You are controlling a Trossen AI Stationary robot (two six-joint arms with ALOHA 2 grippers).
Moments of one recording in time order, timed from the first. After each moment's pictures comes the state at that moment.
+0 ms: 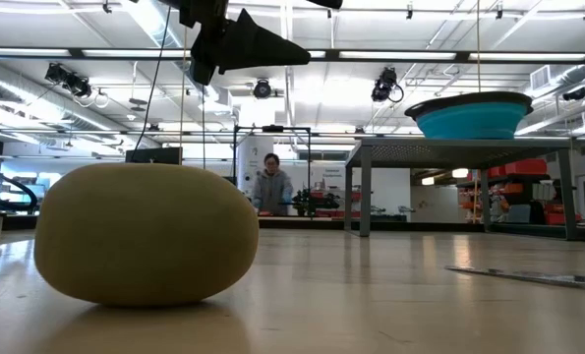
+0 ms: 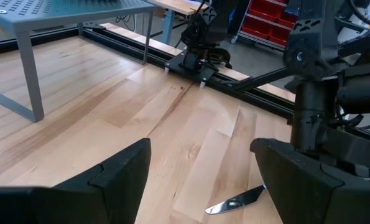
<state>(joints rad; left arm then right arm) -0.52 1.72 0.96 0.44 -0.79 -0.55 0.94 1.91 0.81 0.27 0.44 0.27</state>
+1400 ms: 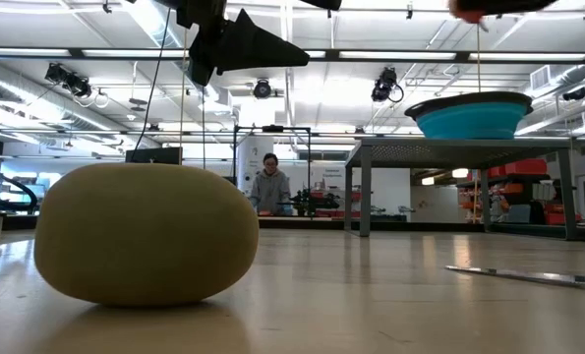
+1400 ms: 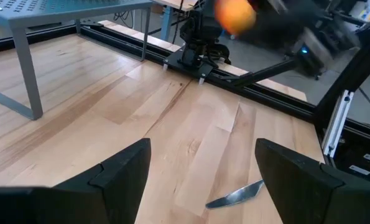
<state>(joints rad) -0.53 1.72 0.96 0.42 -0.78 -0.54 0.81 1.33 0.81 -0.20 1.18 0.28</state>
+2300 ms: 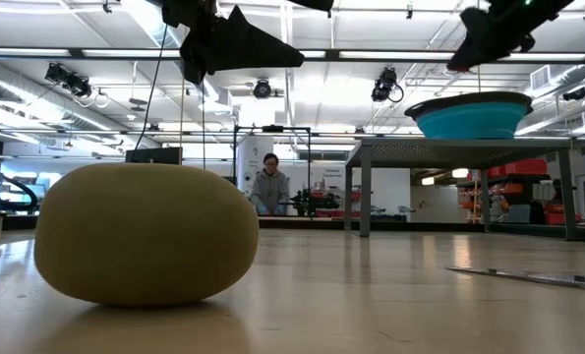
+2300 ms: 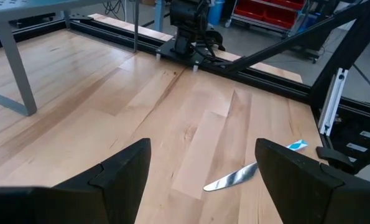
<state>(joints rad) -0.55 1.72 0.96 0.38 -0.77 -0.52 -0.17 0.67 0.81 -0.57 0.79 0.07</state>
